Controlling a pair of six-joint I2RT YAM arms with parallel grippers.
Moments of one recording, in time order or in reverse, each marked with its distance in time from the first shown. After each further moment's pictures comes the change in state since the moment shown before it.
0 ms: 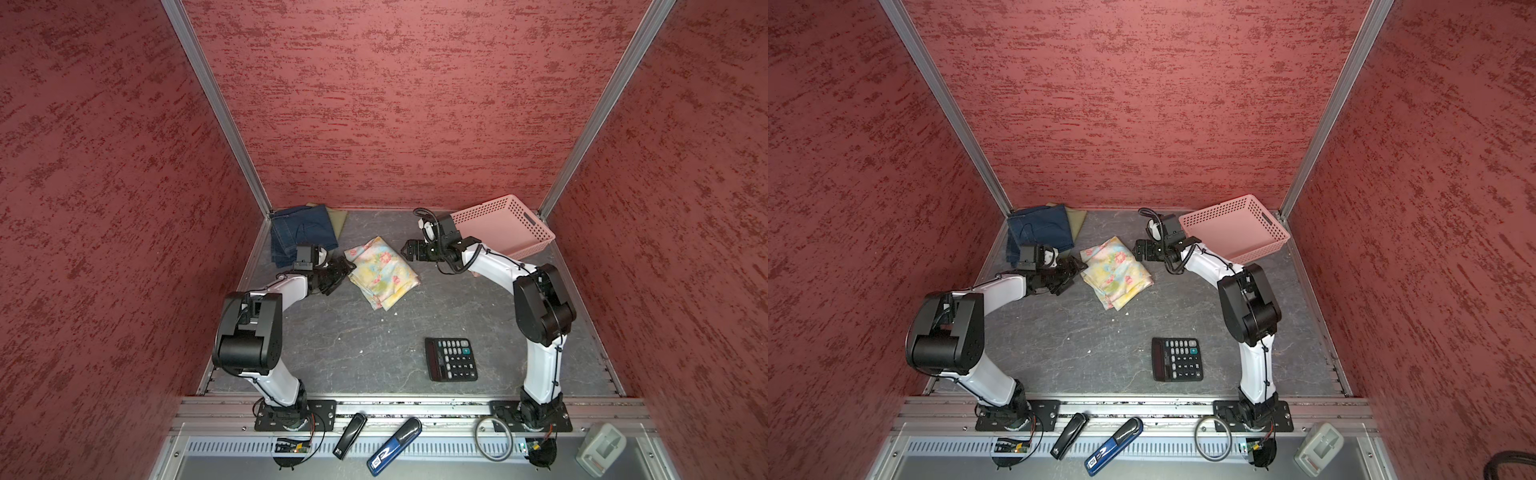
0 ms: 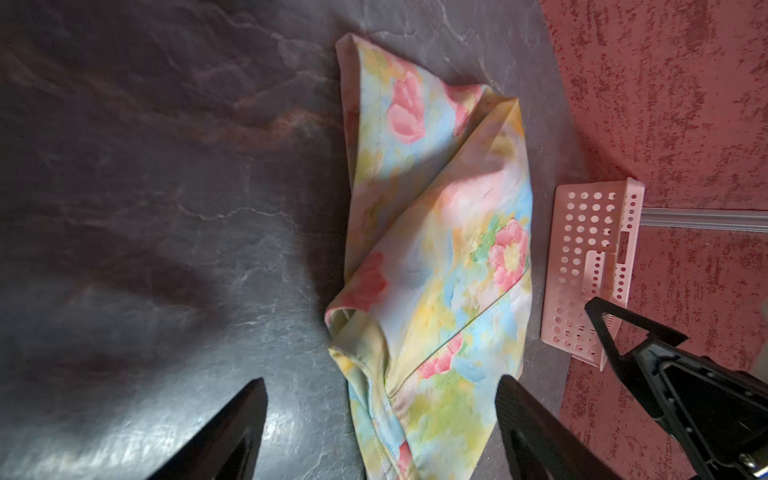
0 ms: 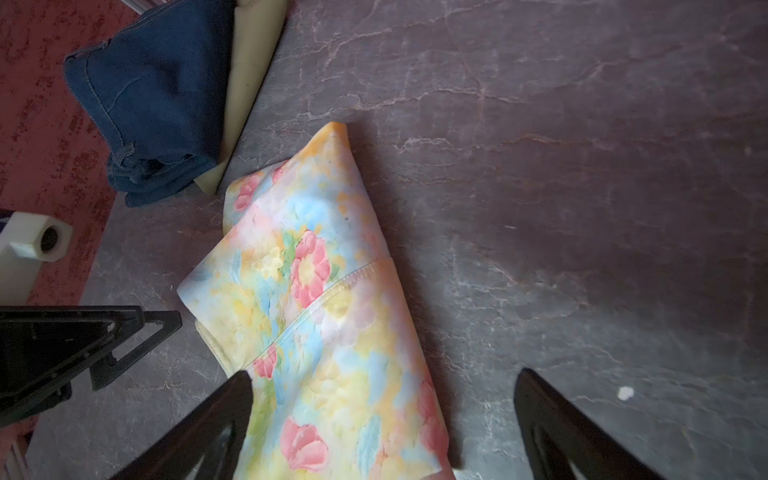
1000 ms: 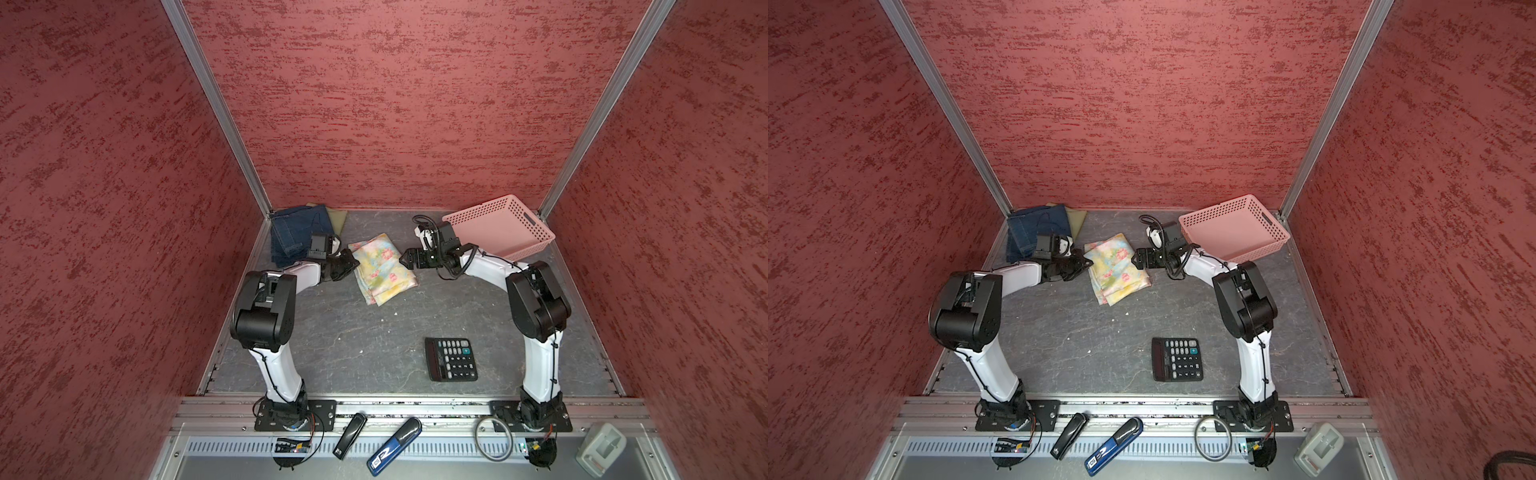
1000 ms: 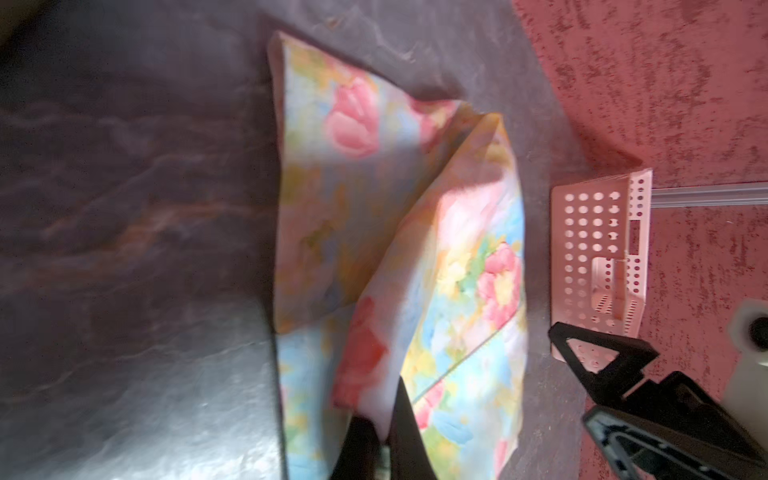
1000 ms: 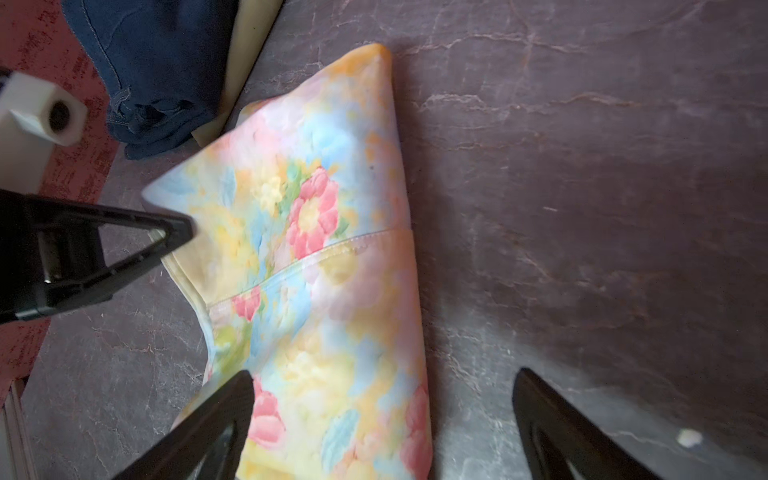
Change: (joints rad) left arm -0.082 0.162 0.215 0.049 -0.037 0.045; right arm -0.013 0.029 -0.082 0.093 -0.093 -0.060
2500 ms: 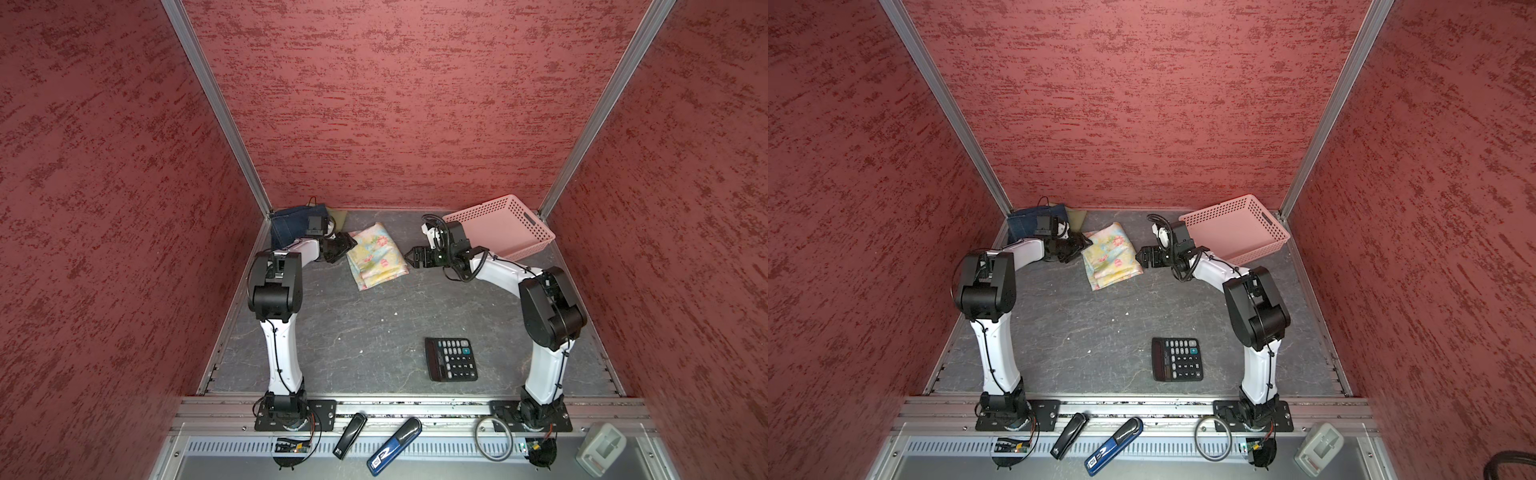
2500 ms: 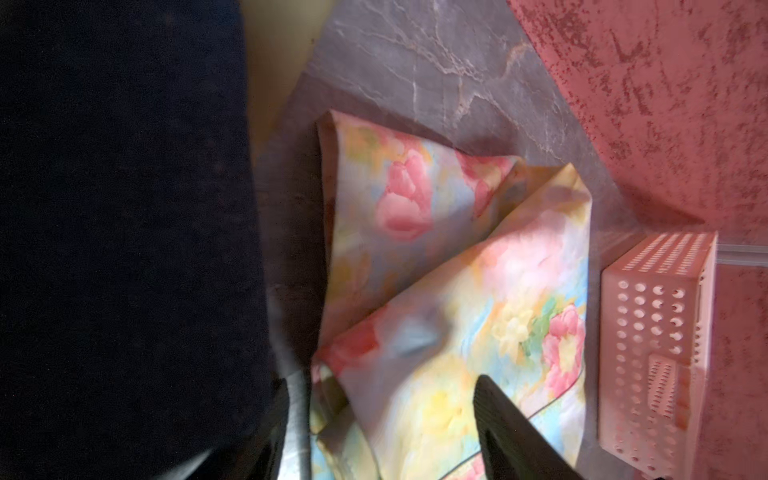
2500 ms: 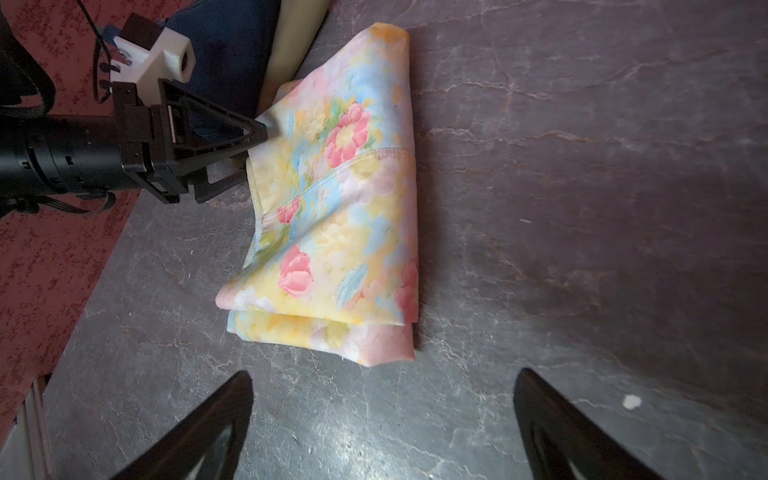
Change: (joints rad) left arm 0.093 0.288 0.373 -0.188 -0.038 0.121; right arm -0.019 -0.095 -0.093 0.078 -0.022 -0.009
